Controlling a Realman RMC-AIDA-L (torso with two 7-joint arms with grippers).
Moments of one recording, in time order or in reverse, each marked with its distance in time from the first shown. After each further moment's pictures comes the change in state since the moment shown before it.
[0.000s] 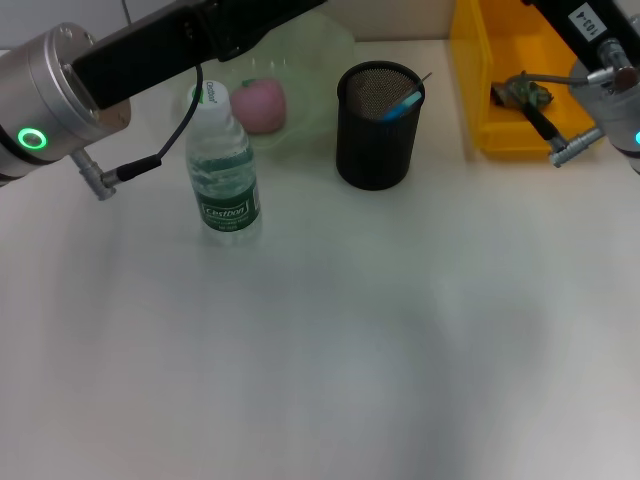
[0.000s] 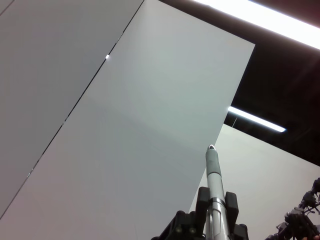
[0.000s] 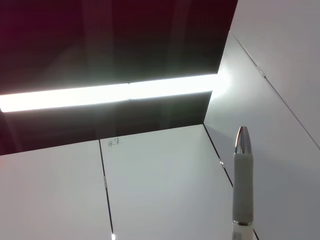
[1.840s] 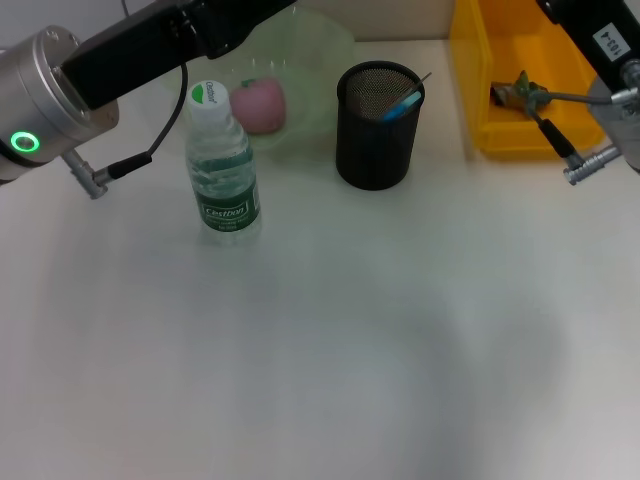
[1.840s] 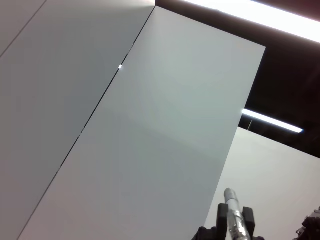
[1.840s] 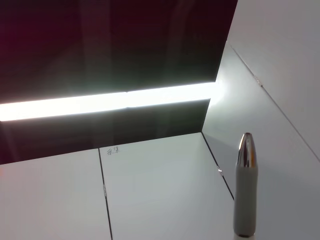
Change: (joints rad) left arm 0.021 0.003 -0.006 0.001 -0.012 -0.023 0.046; right arm -0.029 0.000 0.010 0.021 0.000 -0.042 -0.005
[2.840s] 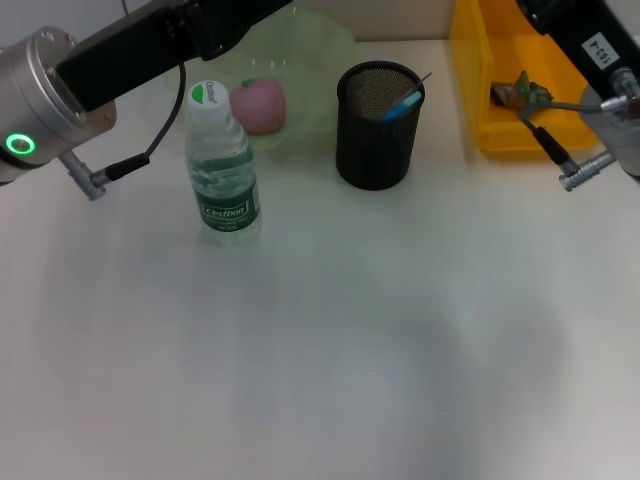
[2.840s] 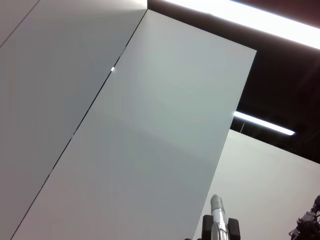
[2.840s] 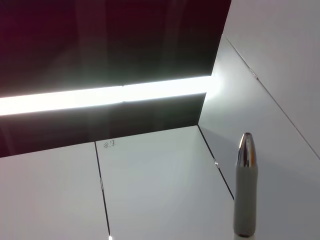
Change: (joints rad) left arm 0.002 0.000 0.006 0.000 -0.014 0.019 0.001; right arm -0.003 0.000 -0.012 0.001 -0.009 0.016 -0.003
